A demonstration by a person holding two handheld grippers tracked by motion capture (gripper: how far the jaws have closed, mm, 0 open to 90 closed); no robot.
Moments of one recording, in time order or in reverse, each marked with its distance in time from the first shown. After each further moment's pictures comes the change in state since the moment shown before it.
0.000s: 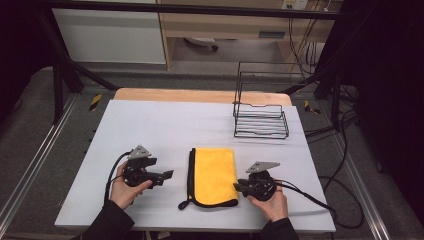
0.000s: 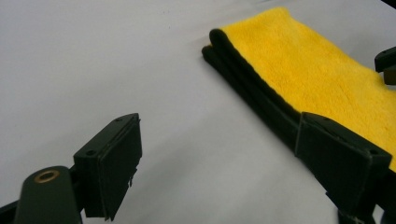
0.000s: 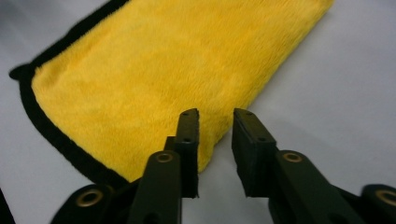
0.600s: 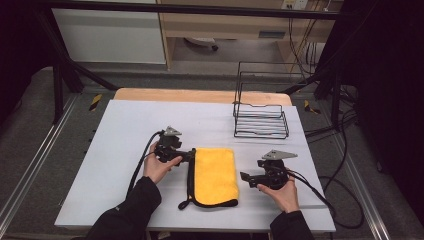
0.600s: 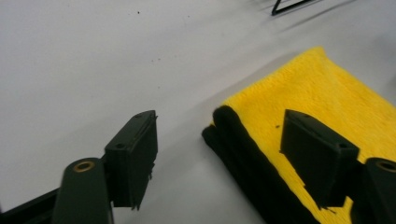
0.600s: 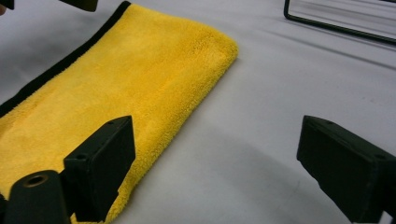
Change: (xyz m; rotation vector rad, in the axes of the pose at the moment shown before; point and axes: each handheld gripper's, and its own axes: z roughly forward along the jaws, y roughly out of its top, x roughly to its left) left arm -0.004 0.055 0.087 0.052 0.058 -0.010; right arm -0.047 0.005 -0.009 -0.141 -0.058 0.074
